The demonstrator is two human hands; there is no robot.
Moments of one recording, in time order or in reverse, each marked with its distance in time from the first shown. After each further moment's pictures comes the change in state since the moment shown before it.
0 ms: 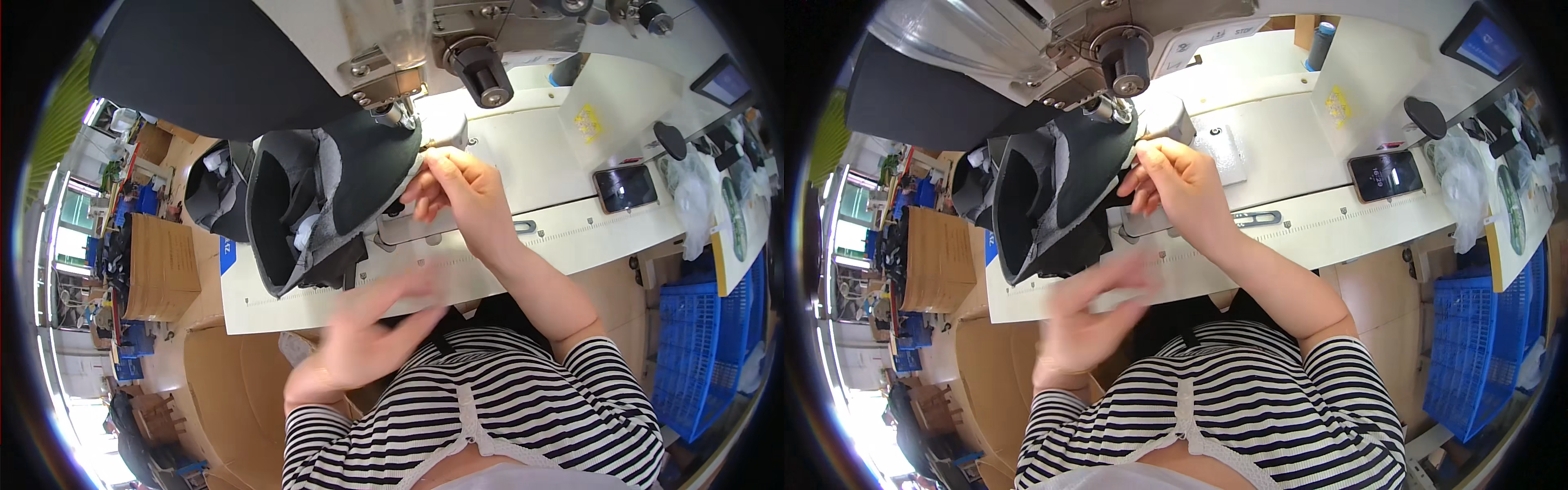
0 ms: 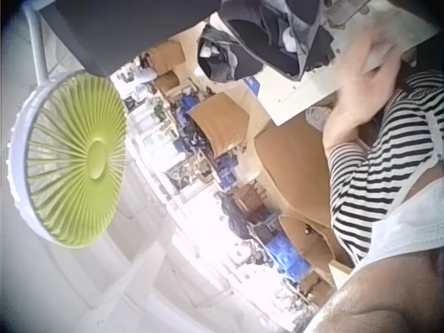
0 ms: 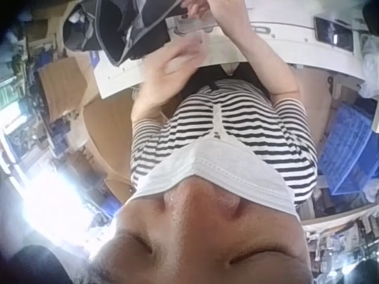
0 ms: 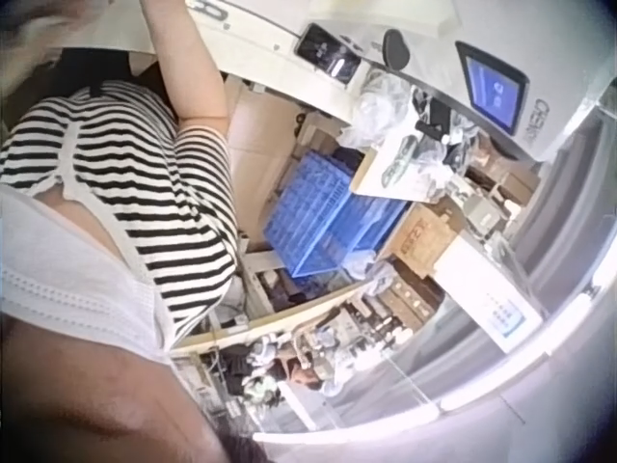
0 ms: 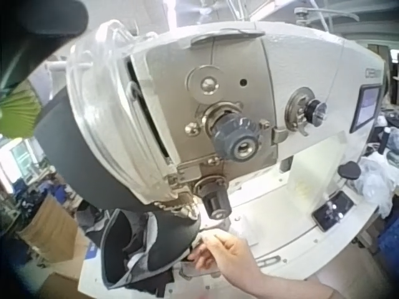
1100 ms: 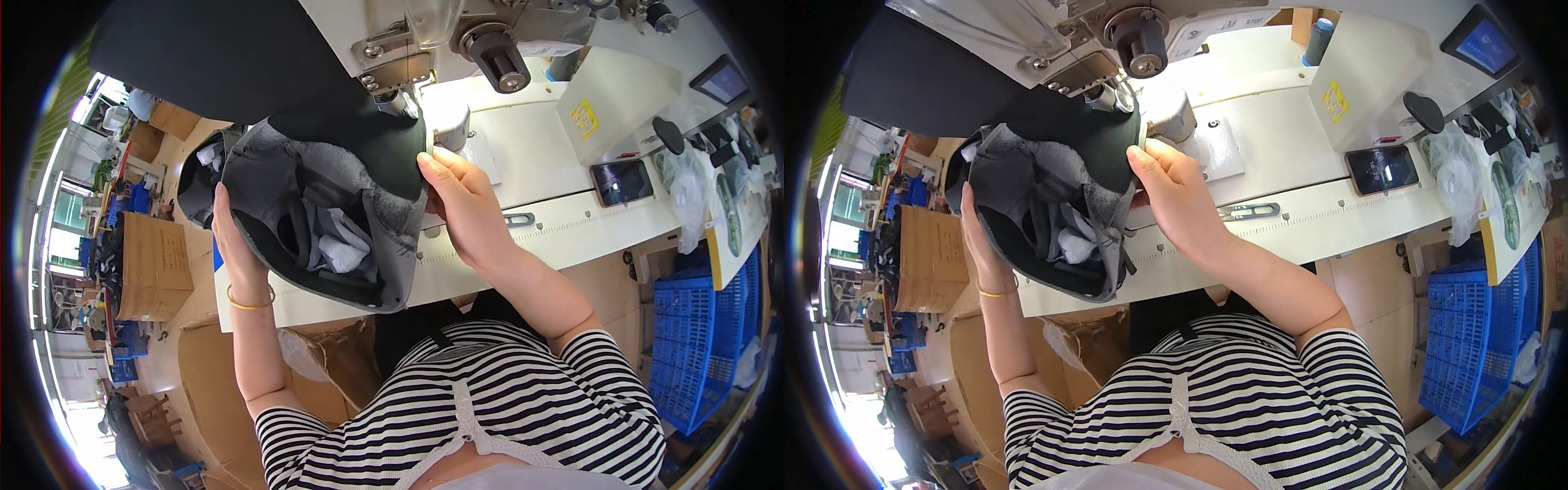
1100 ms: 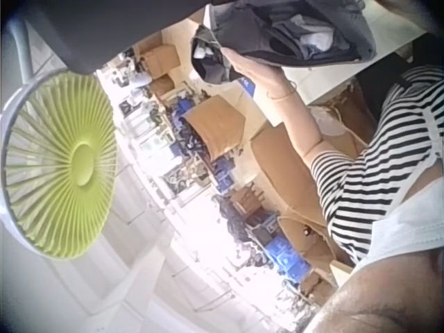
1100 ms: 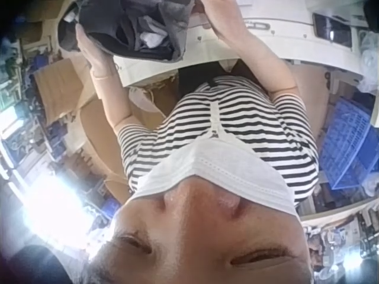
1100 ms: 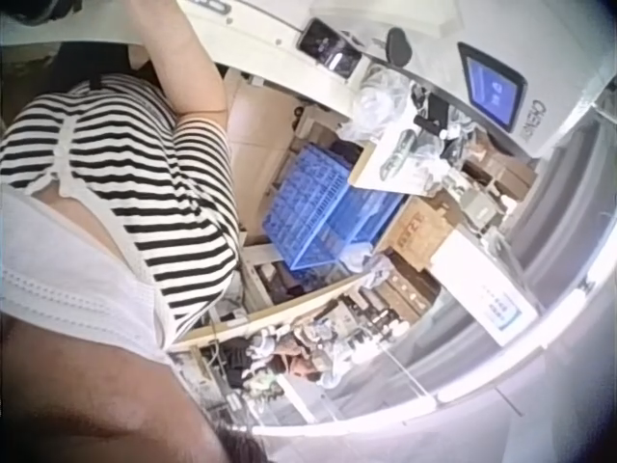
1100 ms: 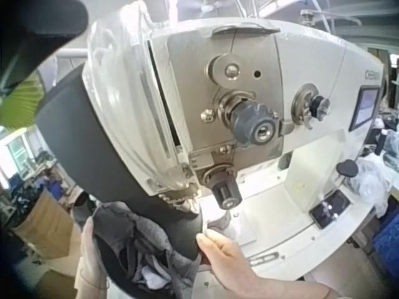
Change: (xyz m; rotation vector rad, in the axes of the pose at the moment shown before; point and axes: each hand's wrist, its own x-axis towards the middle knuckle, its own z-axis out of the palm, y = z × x) left_hand 0.031 -0.095 -0.113 -0.638 0.605 -0.298; right_hand -0.009 0.005 0.017 0.082 -0.019 0.069
